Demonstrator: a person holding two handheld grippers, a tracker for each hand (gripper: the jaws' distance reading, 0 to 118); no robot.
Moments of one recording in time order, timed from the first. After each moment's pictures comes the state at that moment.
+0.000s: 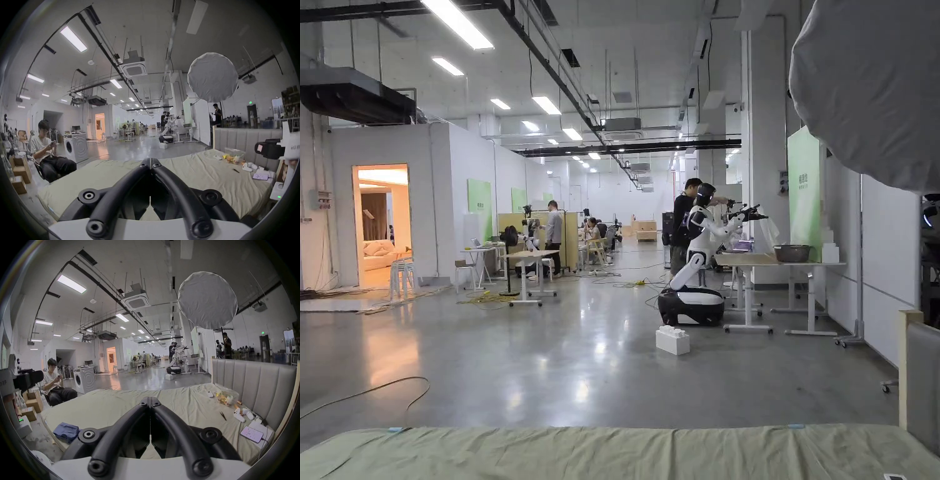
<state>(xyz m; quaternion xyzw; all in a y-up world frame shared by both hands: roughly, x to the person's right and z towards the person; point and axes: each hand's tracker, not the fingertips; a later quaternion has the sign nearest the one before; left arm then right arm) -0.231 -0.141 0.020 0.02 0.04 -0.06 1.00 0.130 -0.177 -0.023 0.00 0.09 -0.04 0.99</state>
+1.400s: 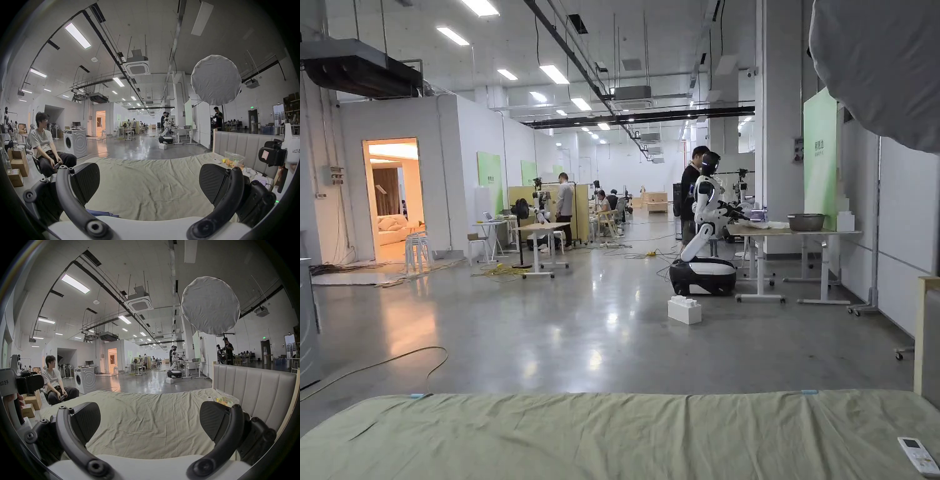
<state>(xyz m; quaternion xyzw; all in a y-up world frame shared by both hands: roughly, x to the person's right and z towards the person) -0.241 -0.141 0.016 0.03 0.04 -0.02 1.00 0.115 -0.163 -0.021 0.02 0.10 -0.01 0.99</state>
